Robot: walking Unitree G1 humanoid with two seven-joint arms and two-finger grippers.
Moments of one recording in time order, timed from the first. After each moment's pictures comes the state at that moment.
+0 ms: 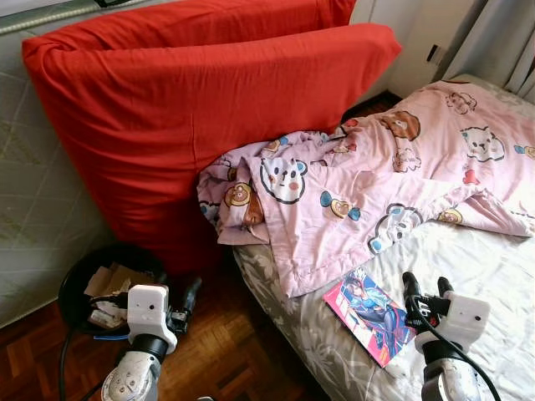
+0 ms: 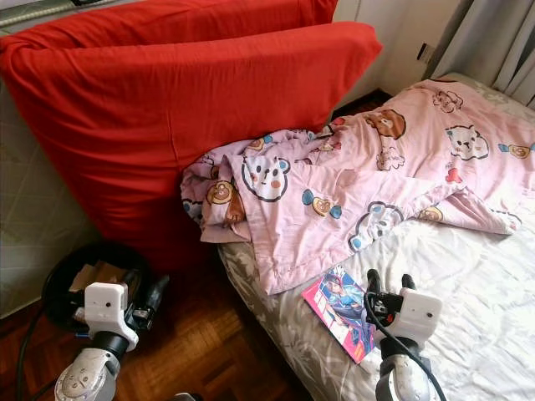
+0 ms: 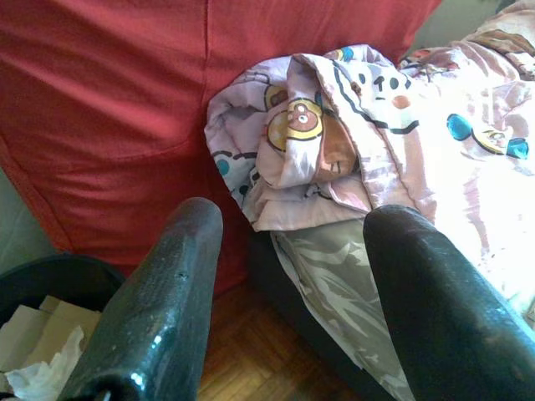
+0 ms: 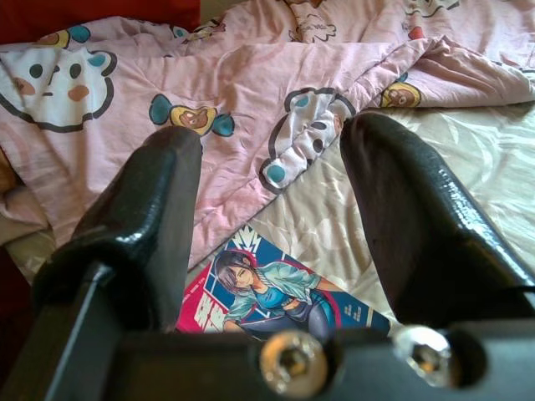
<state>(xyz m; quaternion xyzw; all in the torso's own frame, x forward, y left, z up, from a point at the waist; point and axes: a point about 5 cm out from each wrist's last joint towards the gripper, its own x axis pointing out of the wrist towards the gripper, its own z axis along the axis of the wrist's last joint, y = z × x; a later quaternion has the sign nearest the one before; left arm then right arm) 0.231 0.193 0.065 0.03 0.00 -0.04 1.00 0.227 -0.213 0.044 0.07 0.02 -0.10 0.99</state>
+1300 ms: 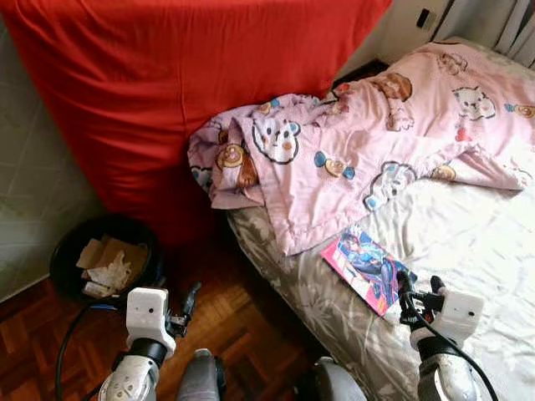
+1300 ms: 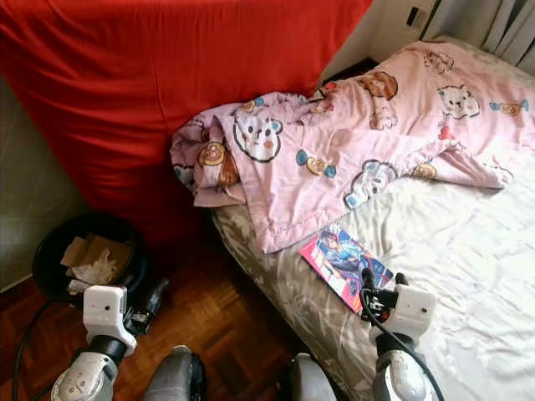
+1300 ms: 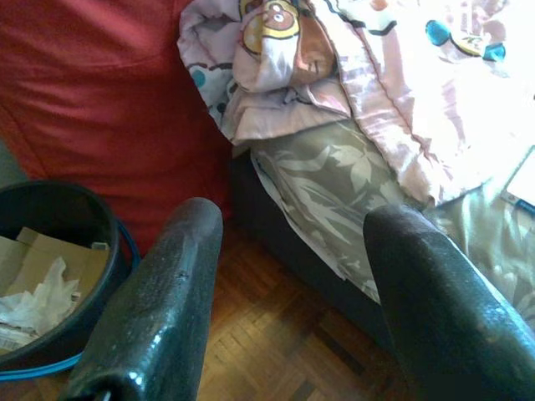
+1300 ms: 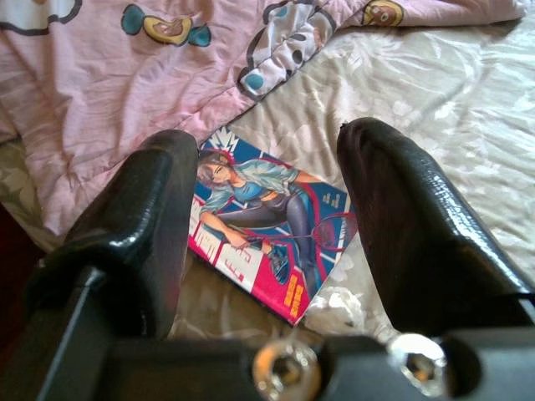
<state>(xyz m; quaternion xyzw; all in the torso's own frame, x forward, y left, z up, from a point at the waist) 0.224 0.191 0.064 0.02 0.02 -0.04 1.00 0.232 -0.206 0.045 0.08 0.03 -0.09 0.99</state>
